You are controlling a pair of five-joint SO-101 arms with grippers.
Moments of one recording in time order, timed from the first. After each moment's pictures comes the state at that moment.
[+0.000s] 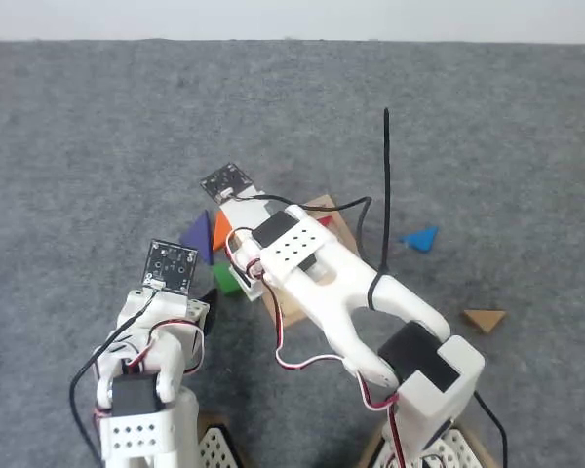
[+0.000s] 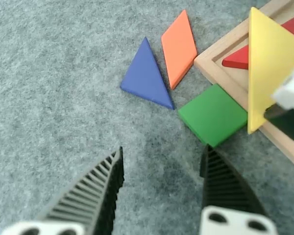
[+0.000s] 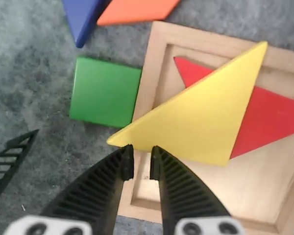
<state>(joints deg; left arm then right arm) -12.0 -103.1 96.9 66.8 -12.2 -46.7 12.1 13.5 60.8 -4.4</state>
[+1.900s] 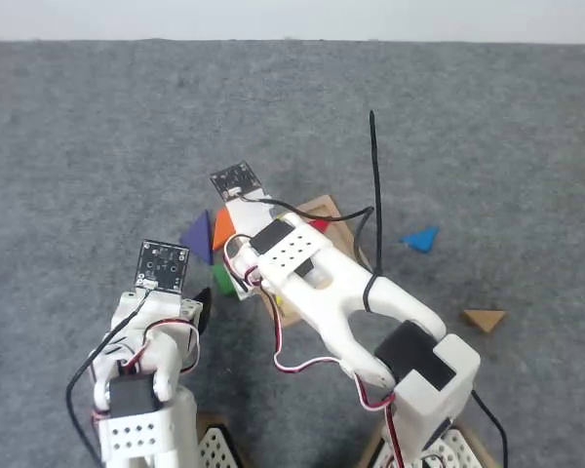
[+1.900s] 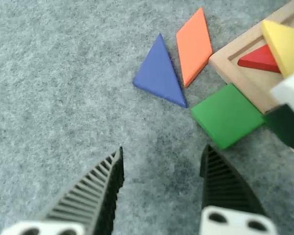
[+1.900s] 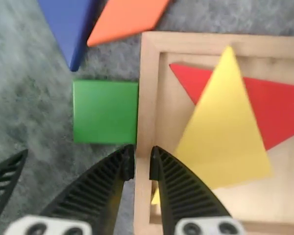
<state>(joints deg) -14.8 -103.1 96.9 66.8 -12.2 -47.7 12.7 15.9 55.3 -15.3</state>
